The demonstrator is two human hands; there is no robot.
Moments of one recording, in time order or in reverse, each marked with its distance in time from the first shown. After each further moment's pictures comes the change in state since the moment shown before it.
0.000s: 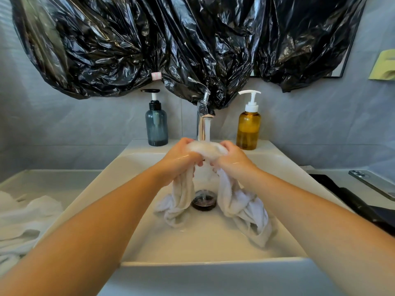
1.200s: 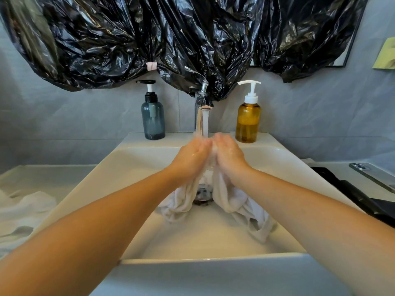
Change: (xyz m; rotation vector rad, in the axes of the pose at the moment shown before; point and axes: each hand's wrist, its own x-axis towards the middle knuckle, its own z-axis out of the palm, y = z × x) left_hand 0.004 -0.009 0.035 0.204 0.104 0.255; right_hand -0.010 -0.012 0.019 0.252 0.112 0.102
